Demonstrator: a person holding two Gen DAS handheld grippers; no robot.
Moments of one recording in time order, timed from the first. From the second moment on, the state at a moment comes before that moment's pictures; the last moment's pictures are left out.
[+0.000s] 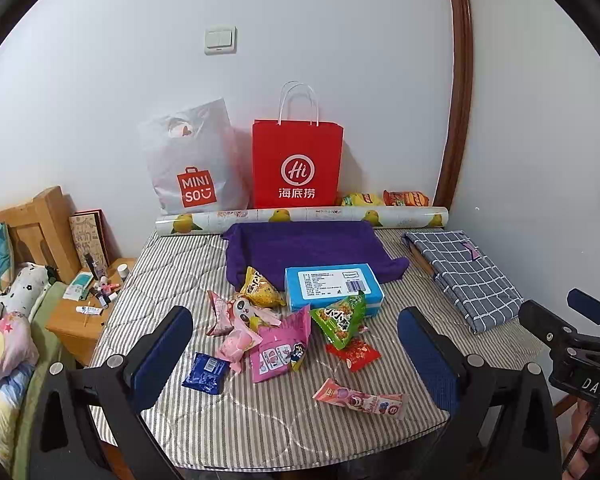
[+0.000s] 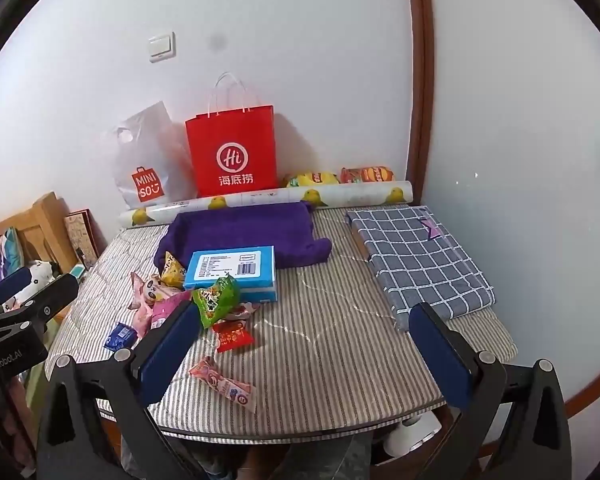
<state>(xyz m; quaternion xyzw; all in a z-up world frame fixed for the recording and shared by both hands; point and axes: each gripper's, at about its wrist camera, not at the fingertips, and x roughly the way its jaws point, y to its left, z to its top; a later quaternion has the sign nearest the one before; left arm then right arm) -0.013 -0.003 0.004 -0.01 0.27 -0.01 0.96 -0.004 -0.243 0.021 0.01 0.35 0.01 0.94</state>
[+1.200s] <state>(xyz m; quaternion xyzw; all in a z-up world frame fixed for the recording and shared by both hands) -0.016 0.006 0.001 -0.02 0.27 0.00 0.96 -0.012 -0.233 0.022 0.01 0.34 0.02 0.94</state>
